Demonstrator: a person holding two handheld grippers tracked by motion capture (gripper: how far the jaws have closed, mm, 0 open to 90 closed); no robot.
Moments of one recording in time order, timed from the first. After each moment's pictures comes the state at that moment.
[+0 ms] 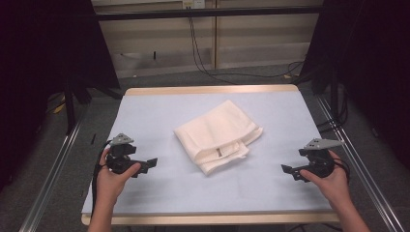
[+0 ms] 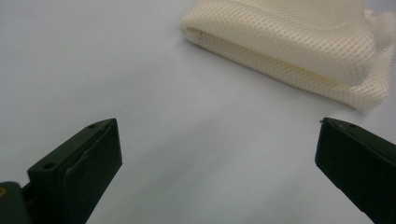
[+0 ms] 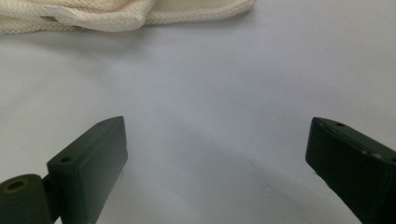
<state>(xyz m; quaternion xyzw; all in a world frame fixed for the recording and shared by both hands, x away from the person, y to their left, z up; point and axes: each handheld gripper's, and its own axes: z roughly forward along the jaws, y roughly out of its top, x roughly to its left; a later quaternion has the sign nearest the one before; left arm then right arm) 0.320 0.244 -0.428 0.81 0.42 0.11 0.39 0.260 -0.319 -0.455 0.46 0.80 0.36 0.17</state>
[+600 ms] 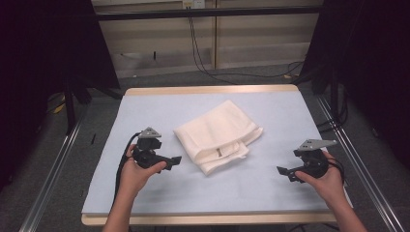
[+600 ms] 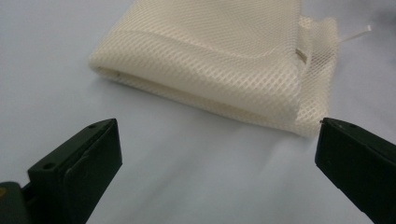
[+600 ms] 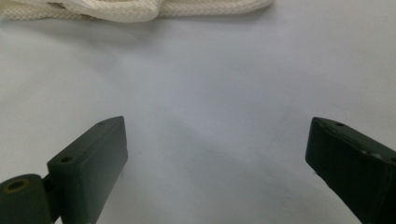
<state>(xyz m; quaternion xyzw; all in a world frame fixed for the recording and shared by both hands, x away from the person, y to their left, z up) 0.332 0.175 -0.419 0.85 0.36 0.07 0.39 0.263 -0.307 -0.459 0.44 0.81 0.35 0.16</state>
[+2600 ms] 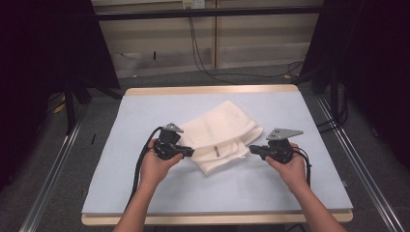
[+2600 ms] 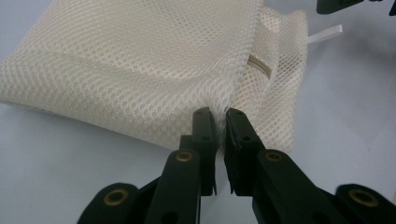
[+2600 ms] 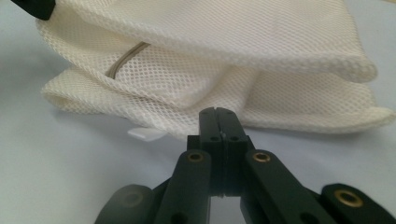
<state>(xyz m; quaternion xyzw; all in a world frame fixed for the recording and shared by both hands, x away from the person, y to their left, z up) 0.347 0.129 -0.417 0.87 0.33 0.02 0.36 0.306 -0.226 -0.457 0.39 0.80 0.44 0.15</state>
